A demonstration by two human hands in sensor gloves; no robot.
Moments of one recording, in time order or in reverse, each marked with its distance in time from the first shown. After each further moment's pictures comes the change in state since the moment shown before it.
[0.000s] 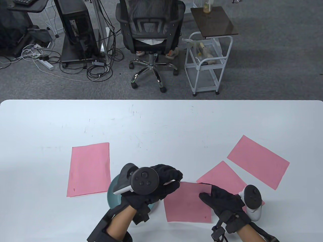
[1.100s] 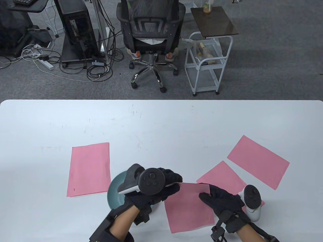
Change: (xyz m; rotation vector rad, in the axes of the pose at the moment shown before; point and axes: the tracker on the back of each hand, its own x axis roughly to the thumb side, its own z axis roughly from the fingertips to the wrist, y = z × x) left_hand -0.002 -0.015 -0.008 -0.079 0.051 -0.079; right_hand 0.000 0.002 0.000 -0.006 0.023 -0.039
